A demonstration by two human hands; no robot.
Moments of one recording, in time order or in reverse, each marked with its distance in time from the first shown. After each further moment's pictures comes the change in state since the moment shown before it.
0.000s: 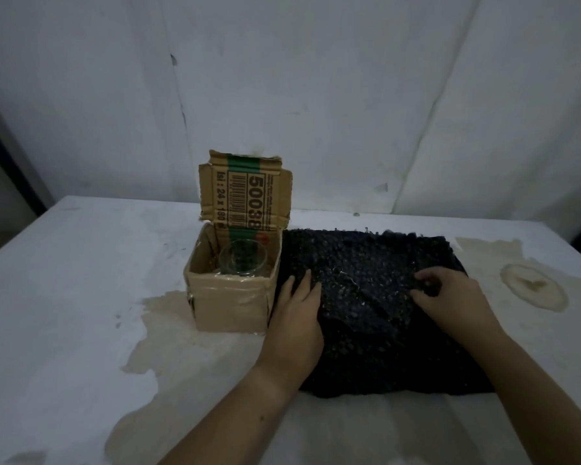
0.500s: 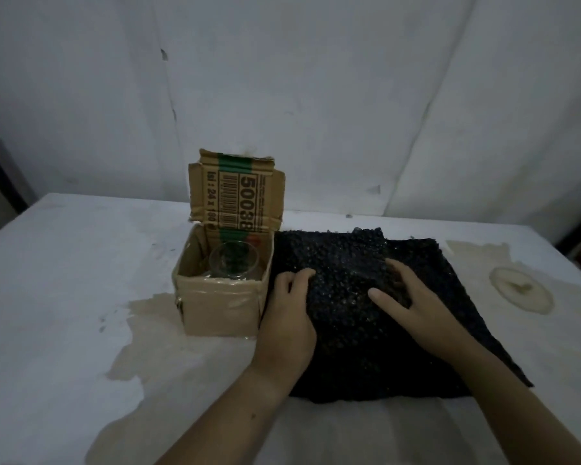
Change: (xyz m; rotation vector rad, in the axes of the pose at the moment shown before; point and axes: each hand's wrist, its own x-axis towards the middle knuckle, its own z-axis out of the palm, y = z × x) left_hand 0.004 0.006 -0.002 -0.200 0.113 -0.098; right_hand -0.014 -0.008 0.013 0.356 -0.245 -0.149
